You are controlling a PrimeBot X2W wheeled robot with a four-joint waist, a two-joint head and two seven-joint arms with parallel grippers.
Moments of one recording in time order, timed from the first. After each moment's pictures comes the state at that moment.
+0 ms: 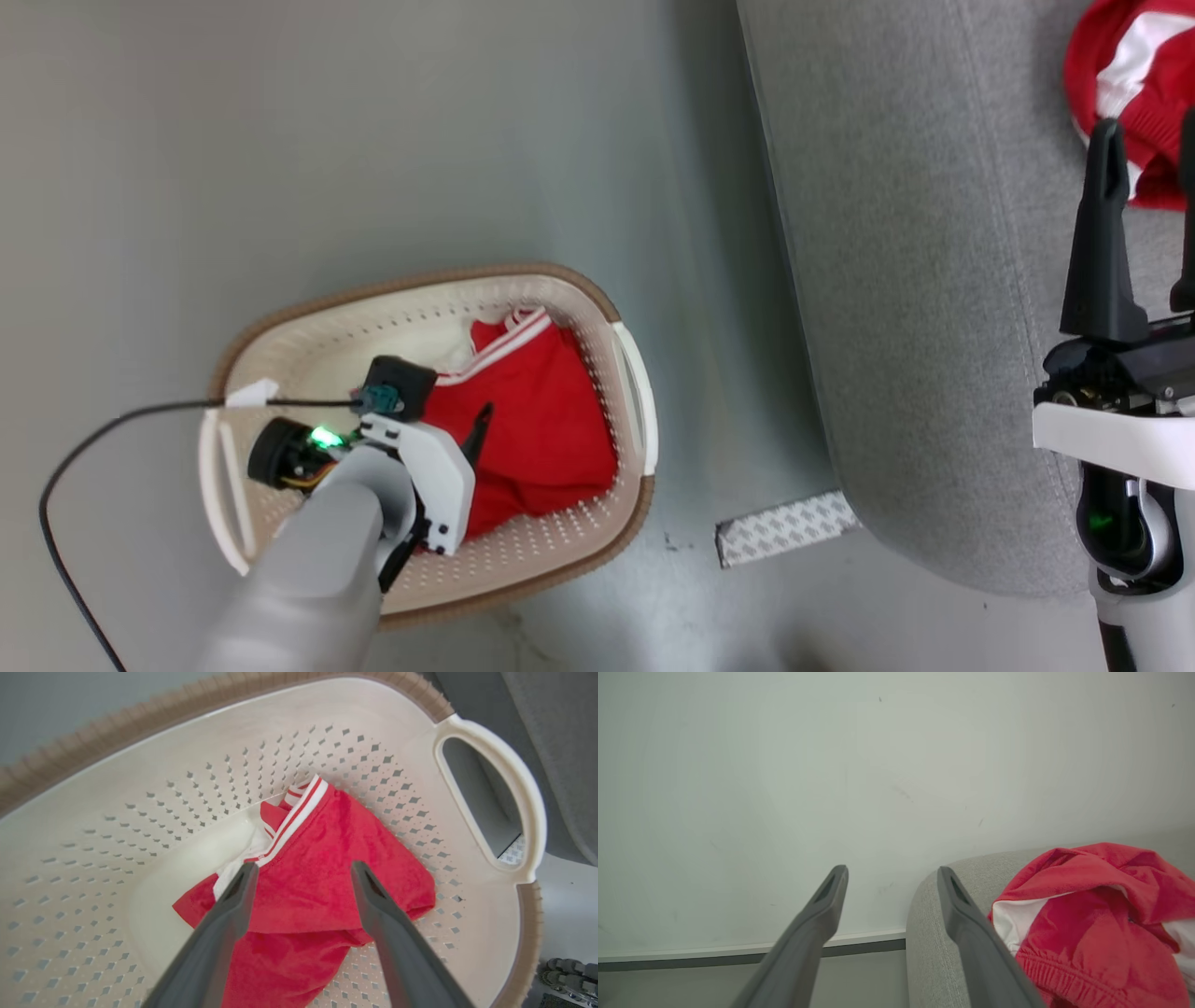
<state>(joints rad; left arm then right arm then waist) -0.81 0.11 -0.51 1.13 -0.22 -0.13 -0.14 -0.46 -0.12 0.07 -0.08 0.47 0.13 -0.26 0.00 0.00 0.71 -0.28</state>
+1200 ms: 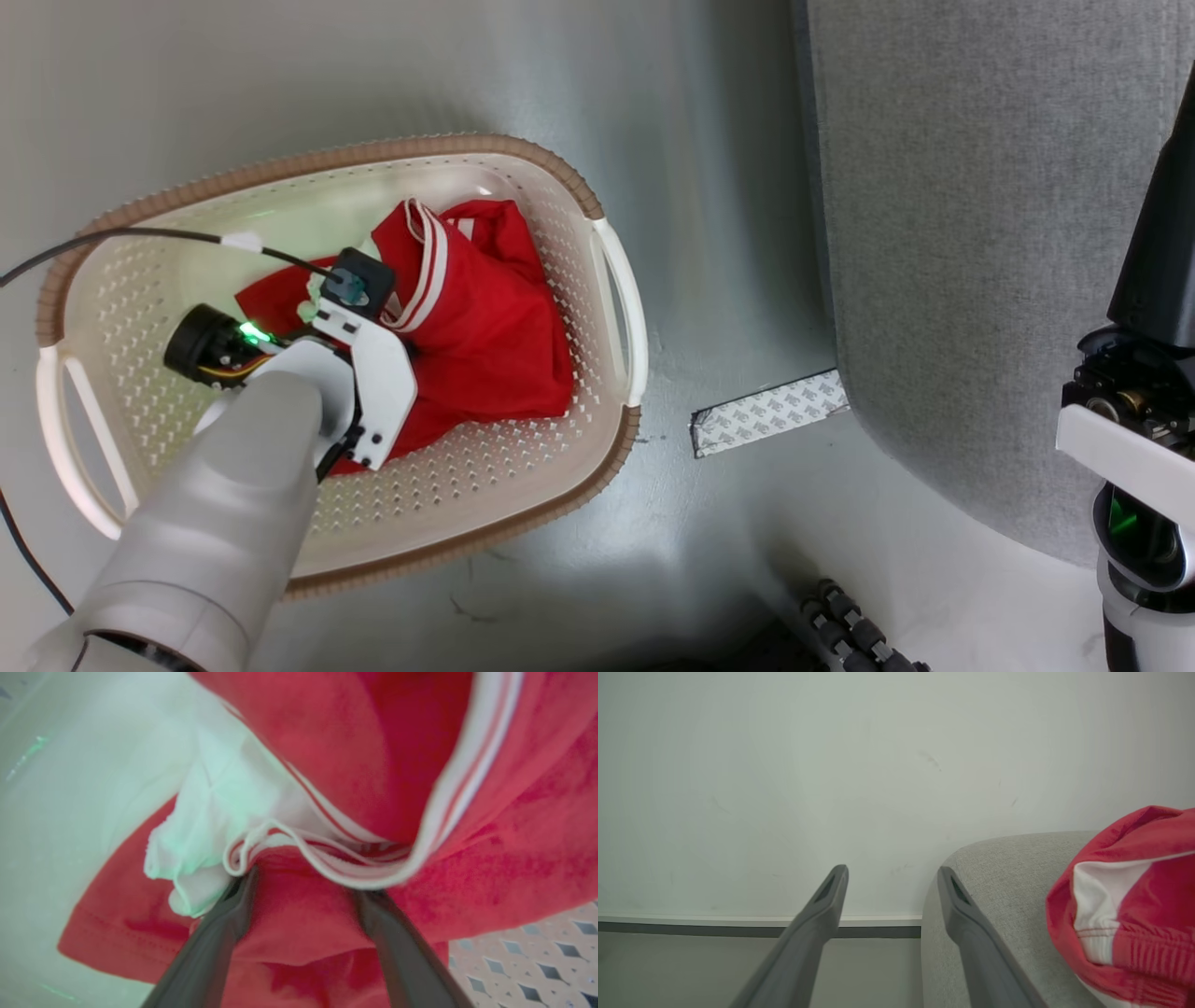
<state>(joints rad) -1.05 0.20 -0.72 1.28 -0.23 -0.13 0.08 -0.50 -0.05 0.08 -0.35 0.37 0.13 -0.26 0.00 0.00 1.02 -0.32</state>
